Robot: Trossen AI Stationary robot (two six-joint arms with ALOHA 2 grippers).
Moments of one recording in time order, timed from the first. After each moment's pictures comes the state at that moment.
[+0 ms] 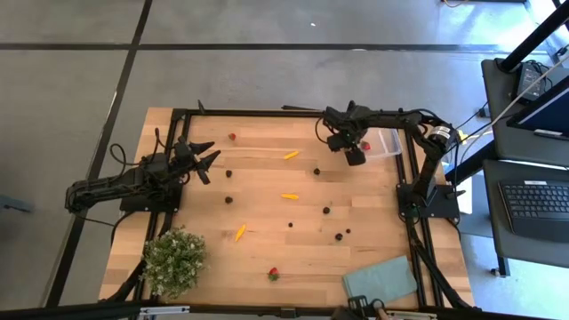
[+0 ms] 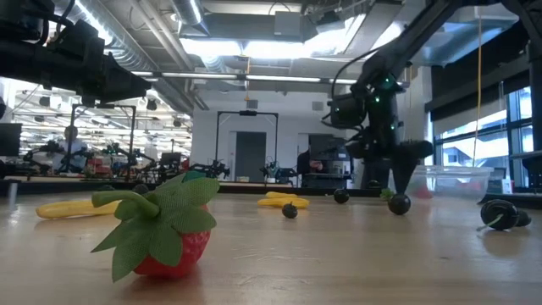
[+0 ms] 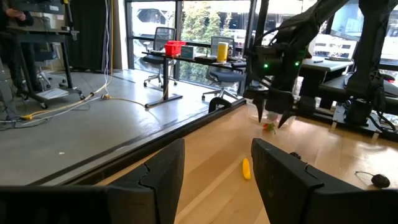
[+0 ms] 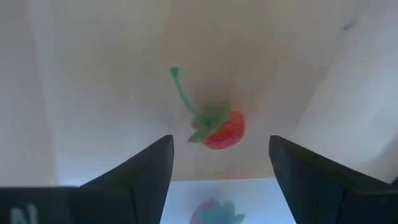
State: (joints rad) left arm 0.22 0.00 0.06 -0.06 -0.43 -0.10; right arm -0.64 1.84 1.13 -0.86 0.18 -0.84
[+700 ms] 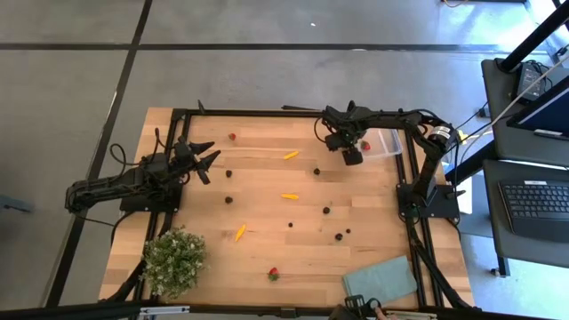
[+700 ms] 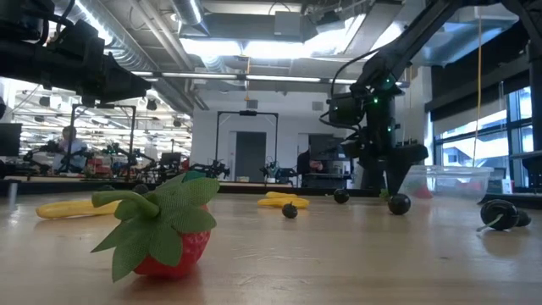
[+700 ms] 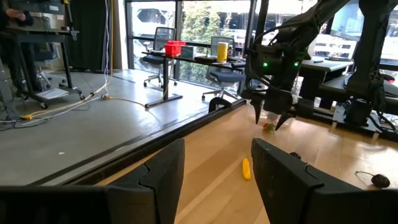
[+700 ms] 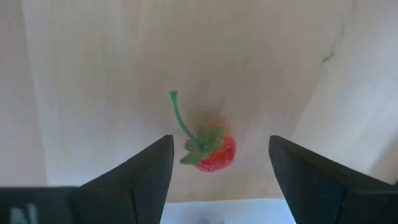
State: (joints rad) left arm 0.22 0.00 0.06 -0.06 -0.43 -0.10; right arm -0.64 1.84 1.12 -0.80 0.14 -0.85
